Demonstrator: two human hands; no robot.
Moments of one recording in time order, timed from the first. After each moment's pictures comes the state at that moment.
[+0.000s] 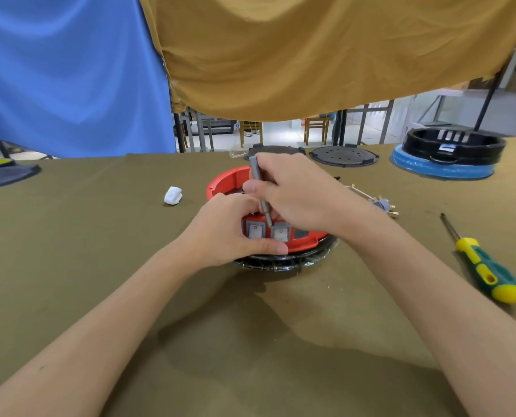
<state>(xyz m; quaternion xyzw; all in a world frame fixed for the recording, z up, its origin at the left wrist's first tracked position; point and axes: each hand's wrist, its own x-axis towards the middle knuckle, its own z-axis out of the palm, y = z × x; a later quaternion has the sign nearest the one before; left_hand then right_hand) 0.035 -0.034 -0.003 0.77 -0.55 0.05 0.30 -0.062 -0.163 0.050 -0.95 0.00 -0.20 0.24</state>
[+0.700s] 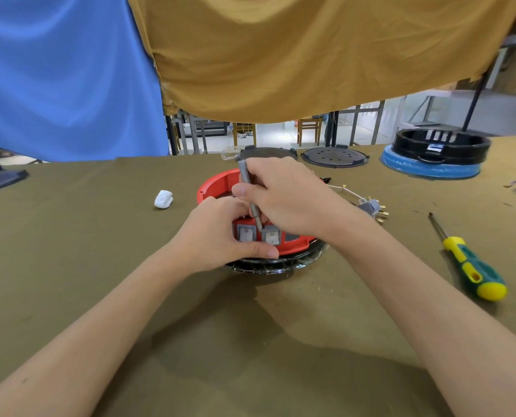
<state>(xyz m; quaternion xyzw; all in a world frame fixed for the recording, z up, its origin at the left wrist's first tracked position) 0.033 -0.036 -0.003 0.77 -0.55 0.06 0.31 -0.064 -0.164 0.047 -0.95 -0.01 -0.22 0.22</state>
